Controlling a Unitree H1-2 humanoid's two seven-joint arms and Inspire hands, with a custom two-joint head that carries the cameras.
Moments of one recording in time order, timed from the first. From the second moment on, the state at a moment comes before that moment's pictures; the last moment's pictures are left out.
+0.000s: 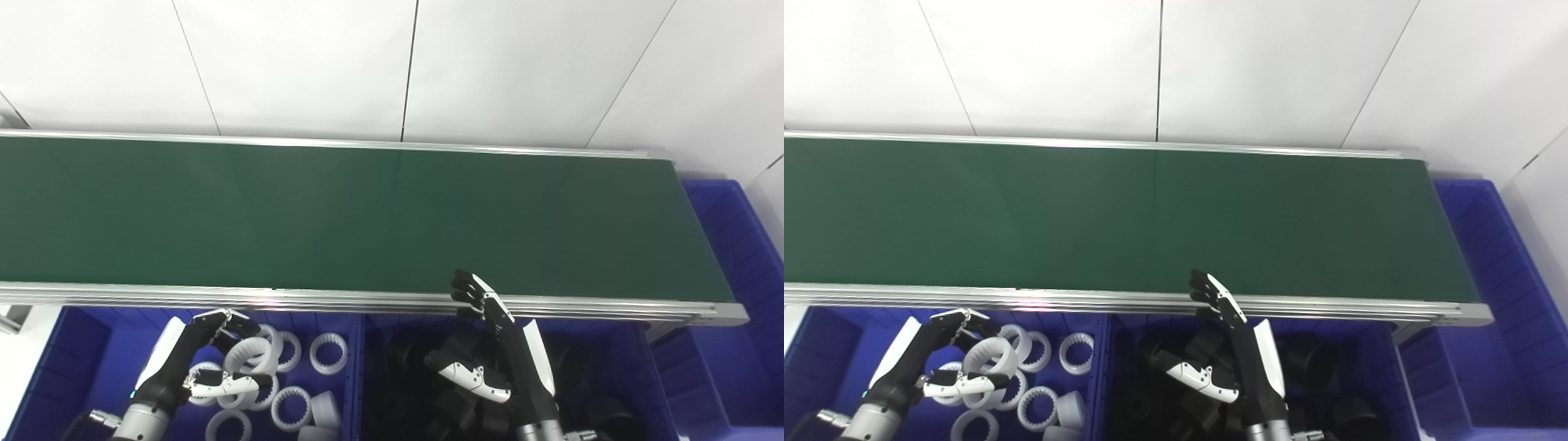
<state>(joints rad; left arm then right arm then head) 0.32 0.28 -0.11 -0.04 0.32 -0.14 -0.11 0.43 -0.02 0.18 -0.15 -0.34 -0.35 -0.05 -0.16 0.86</state>
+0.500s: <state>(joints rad) 0.31 0.32 -0.12 -0.16 0.06 -0.14 -0.29 0.43 -0.02 0.18 -0.15 -0.34 -0.34 -0.05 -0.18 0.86</state>
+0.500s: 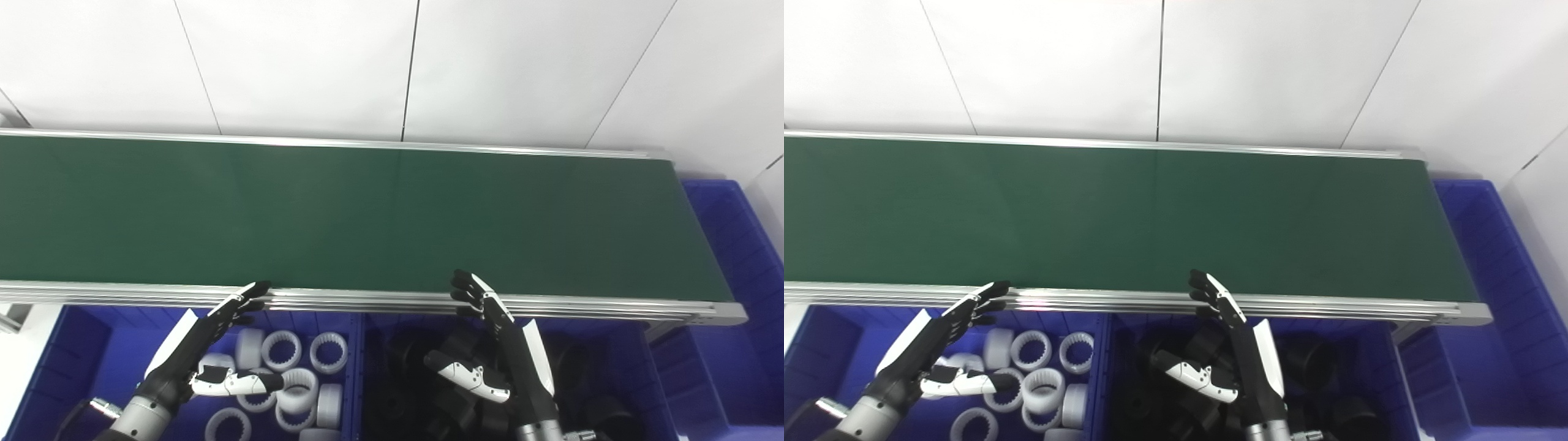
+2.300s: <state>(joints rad) 0.27 0.24 -0.08 -0.06 -0.15 -0.42 -0.35 0.43 -0.02 0.19 -0.15 -0.35 -0.32 -0.05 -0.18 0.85</state>
